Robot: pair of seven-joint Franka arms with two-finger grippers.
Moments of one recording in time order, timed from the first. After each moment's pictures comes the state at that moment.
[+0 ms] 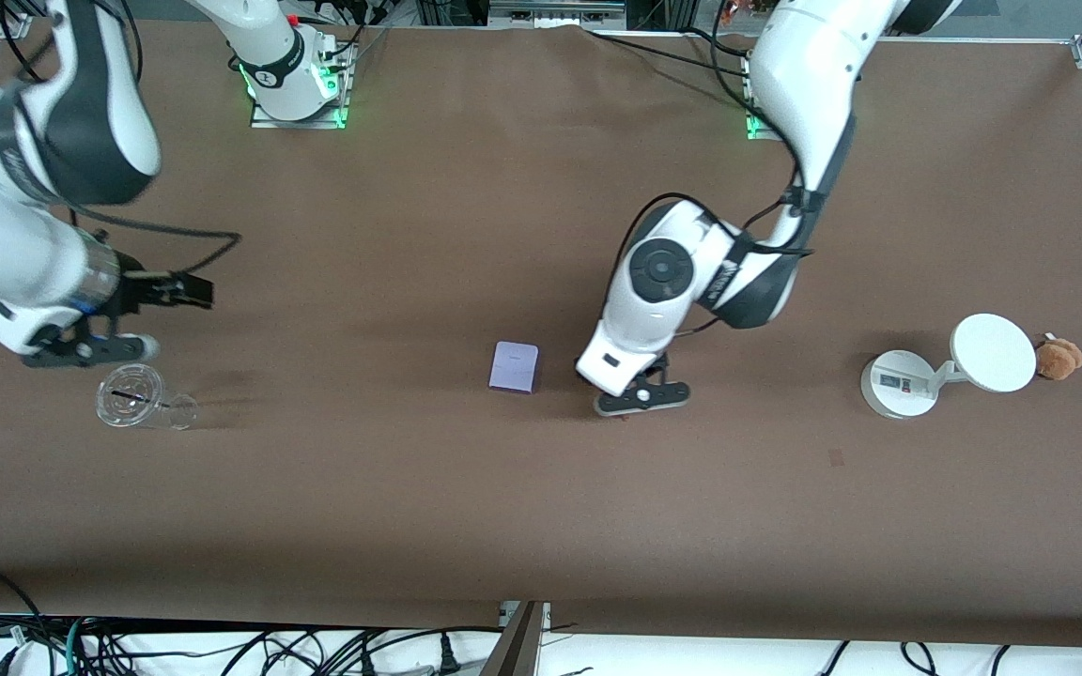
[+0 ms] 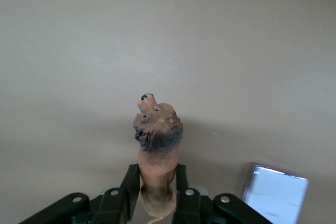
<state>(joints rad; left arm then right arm) -0.48 0.68 -0.07 -1.45 0.04 2.21 -0.72 0.20 0.31 -0.09 -1.57 -0.02 1.70 0.01</state>
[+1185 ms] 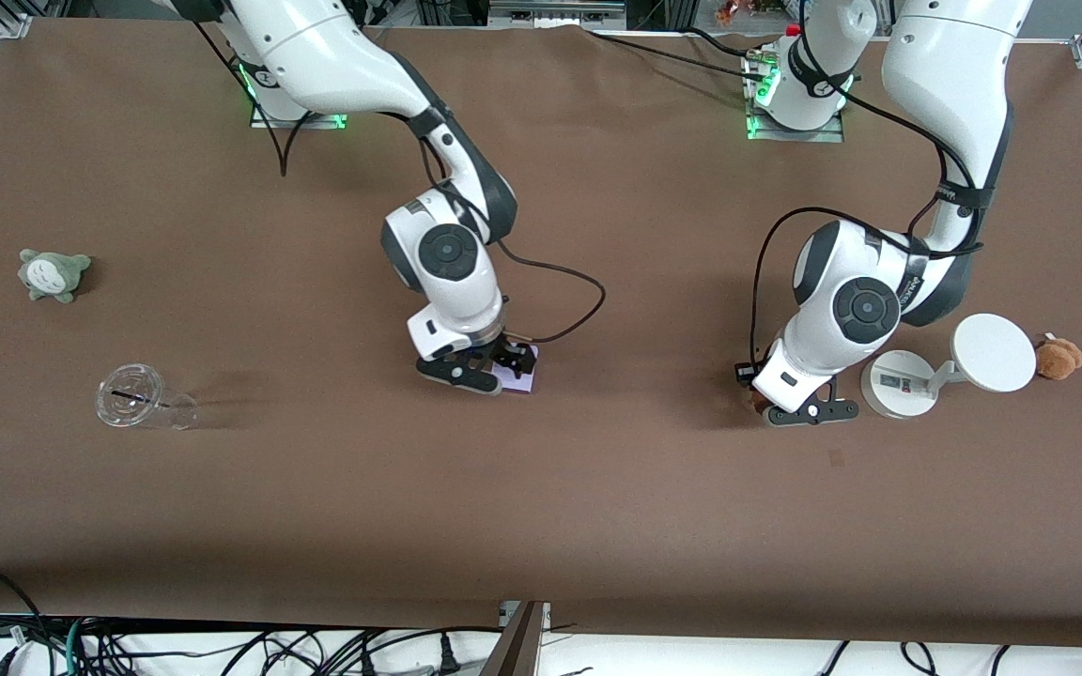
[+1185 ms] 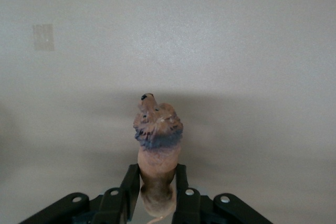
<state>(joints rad) -0.19 0.52 -0.06 -1.79 0.04 2.28 -0.38 0.71 0.79 -0.07 -1.47 0.02 2.41 0.94</state>
